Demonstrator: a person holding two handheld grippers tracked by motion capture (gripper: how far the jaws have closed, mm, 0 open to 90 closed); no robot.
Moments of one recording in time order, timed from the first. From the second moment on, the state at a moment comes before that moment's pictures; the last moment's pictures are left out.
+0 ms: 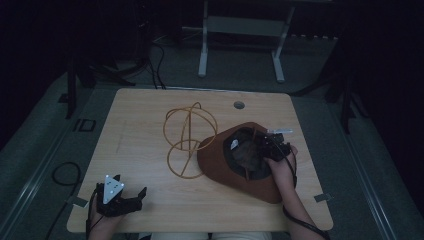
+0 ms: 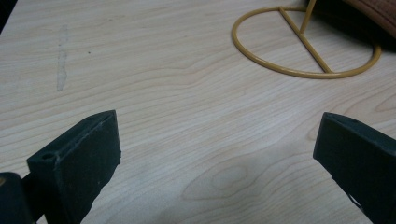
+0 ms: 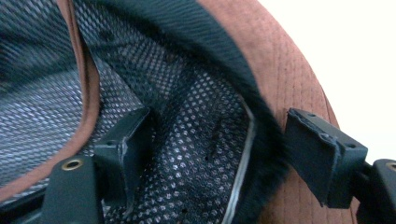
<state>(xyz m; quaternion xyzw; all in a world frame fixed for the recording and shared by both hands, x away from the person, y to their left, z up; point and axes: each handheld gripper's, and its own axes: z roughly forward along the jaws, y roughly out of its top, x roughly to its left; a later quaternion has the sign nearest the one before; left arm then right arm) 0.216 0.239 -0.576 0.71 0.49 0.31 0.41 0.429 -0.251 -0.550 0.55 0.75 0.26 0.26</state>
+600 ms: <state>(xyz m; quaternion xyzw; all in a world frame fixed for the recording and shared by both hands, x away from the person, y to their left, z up) 0.217 0.241 -0.575 0.70 0.50 0.30 0.41 0.425 -0.259 -0.542 0.56 0.73 0.24 0.31</state>
